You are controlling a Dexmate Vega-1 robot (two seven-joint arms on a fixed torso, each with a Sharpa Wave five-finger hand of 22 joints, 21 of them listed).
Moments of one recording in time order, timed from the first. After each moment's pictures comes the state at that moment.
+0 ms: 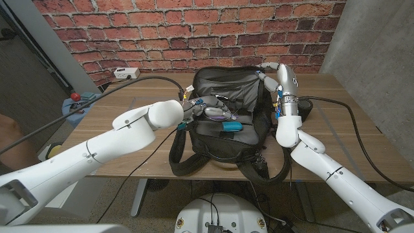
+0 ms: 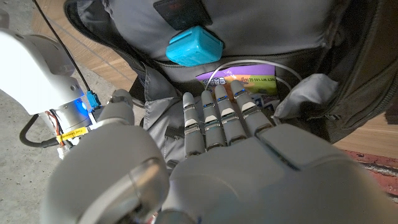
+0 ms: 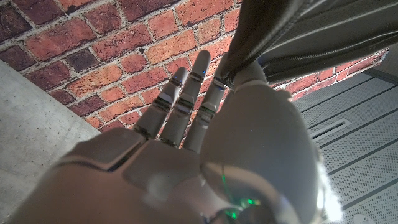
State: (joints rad) left arm 0.72 0.91 0.69 -2.36 0.06 0.66 -0.22; left_hand 0.68 0.00 0.32 -0.11 0.20 0.55 0.04 0.22 0.20 0.44 0.03 0.23 0.39 0.43 0.05 0.21 0.30 0.33 0.12 0.33 0.21; right arm -0.96 -0.57 -0.44 -1.75 -0.45 0.09 -0.82; right_hand 1.31 0.10 0.09 -0.13 0.22 1.09 -0.12 0.34 0.22 1.11 -0.16 0.45 0.38 0.93 -0.13 0.26 0.50 0.62 -0.06 0.20 0.17
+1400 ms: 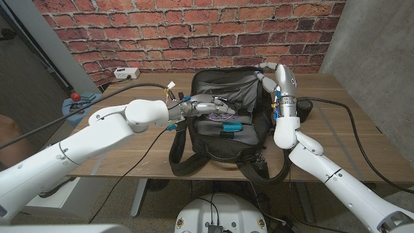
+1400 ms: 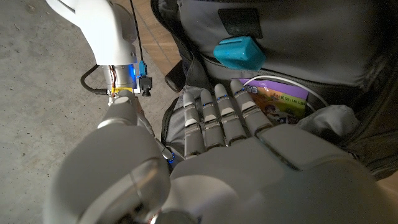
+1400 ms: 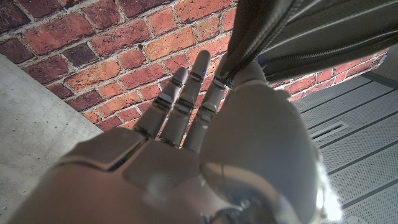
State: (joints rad) left arm 0.87 1.01 0.47 -2.34 -0.40 0.43 -0.19; left_hand 0.68 0.02 0.34 -0.12 0.20 0.56 0.05 0.22 0.20 0.46 0.03 0.23 0.38 0.45 0.05 0.21 0.29 0.35 0.11 0.33 0.21; right arm -0.98 -0.57 -0.46 -1.78 -0.48 0.04 -0.83; right_hand 1.32 0.10 0.09 -0.14 0.22 1.09 -0.12 0.34 0.22 1.11 -0.17 0.44 0.38 0.93 -0.13 0.25 0.50 0.62 -0.06 0.20 0.17
